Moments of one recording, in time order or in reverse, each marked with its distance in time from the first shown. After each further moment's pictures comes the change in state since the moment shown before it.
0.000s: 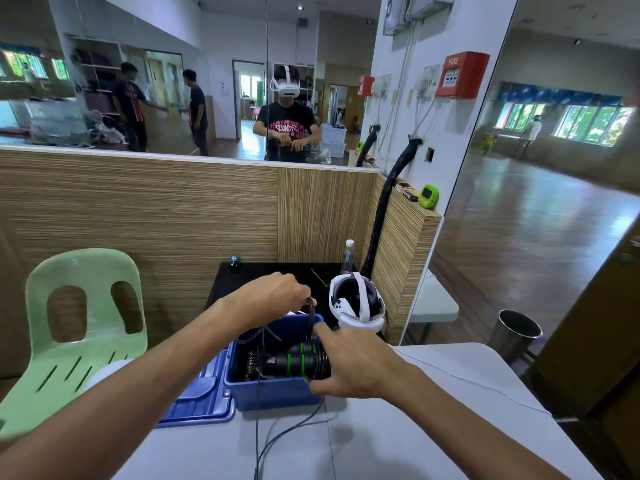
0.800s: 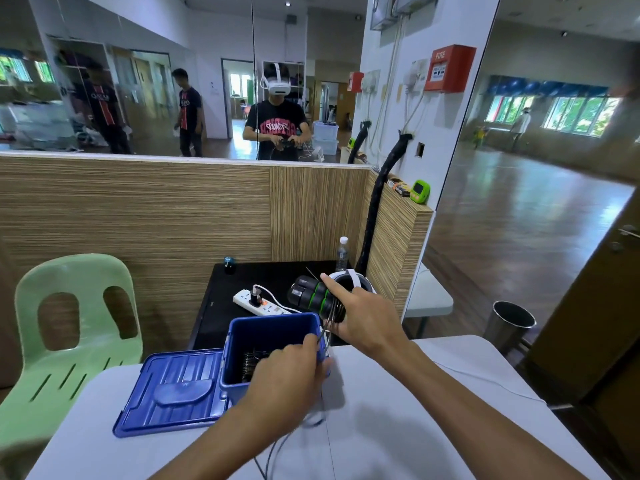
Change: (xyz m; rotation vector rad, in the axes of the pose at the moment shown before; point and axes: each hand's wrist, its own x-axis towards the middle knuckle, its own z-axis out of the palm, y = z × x) left_hand -0.048 0.109 0.036 -0.480 0.154 -0.383; right_hand 0.023 0.038 0.000 -0.073 0.294 0.323
